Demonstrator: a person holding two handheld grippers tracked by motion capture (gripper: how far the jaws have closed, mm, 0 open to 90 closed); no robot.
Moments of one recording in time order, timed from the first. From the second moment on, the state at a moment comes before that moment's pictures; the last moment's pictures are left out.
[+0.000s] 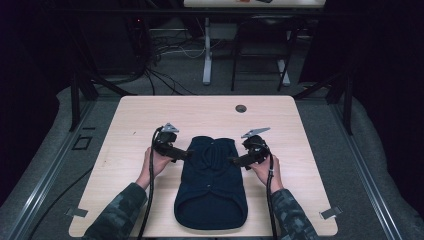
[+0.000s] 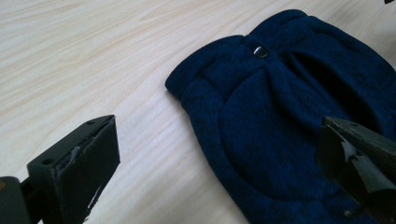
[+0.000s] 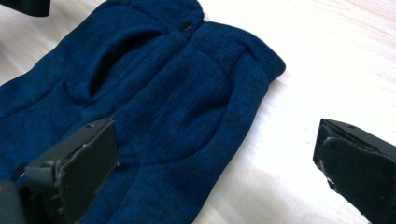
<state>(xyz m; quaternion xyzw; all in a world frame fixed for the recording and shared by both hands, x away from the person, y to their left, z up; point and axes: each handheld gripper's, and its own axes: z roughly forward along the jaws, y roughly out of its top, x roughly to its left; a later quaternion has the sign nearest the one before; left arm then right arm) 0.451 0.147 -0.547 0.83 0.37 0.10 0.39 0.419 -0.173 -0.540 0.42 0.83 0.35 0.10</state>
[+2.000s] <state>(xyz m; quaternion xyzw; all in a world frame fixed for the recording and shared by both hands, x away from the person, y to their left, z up) 0.484 0.098 -0.572 0.86 0.36 0.09 0.34 0.467 -0.136 -0.565 0.42 0.85 0.30 0.10</state>
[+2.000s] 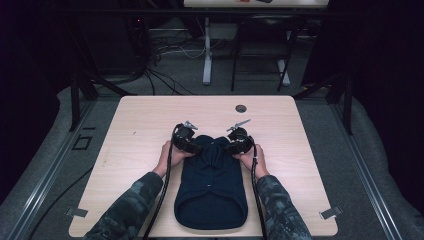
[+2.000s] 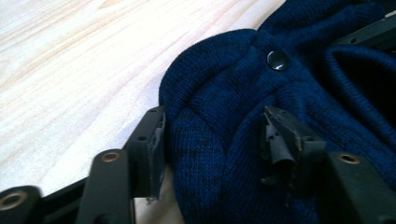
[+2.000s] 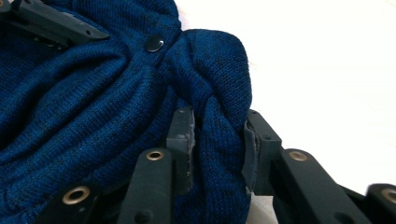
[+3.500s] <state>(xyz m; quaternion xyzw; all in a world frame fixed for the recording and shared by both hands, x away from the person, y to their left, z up) 0.453 0.097 -0.521 0.88 0.28 0.11 0.37 0.421 -0.128 -0.514 0.33 0.86 0.31 0.24</state>
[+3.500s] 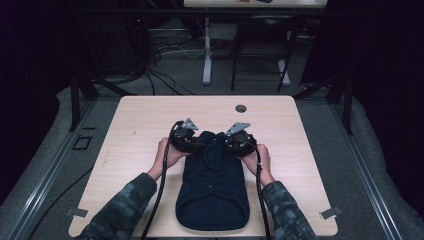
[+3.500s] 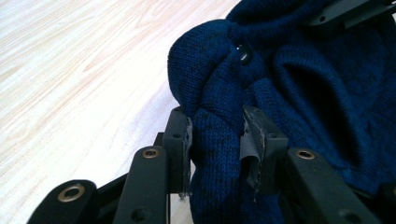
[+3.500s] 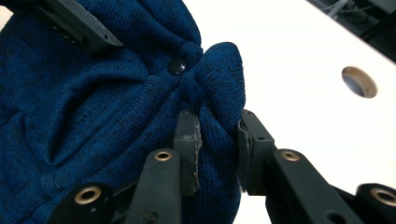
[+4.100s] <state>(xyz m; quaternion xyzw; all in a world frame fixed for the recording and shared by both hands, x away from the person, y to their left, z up) 0.442 0.087 -0.501 0.89 0.24 0.10 0.37 0.405 -0.120 -0.505 0.28 0.86 0.32 0.29</state>
